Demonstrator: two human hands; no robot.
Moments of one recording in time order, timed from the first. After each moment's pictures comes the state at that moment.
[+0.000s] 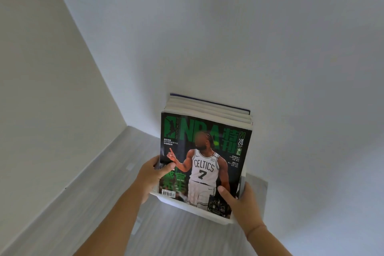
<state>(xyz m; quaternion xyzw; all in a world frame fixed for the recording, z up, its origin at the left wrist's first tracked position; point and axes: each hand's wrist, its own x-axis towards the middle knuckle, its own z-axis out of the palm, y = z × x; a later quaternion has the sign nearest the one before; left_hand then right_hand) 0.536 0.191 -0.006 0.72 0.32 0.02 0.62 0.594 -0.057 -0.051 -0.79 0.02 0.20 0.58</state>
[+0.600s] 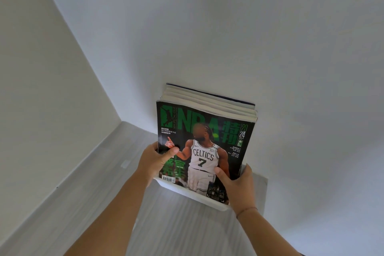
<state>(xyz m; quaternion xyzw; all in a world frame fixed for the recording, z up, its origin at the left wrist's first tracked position) 0.573 0.195 -0.016 0.76 0.33 0.06 0.57 0.617 -0.035 -0.050 -0.79 0.06 0.13 0.60</state>
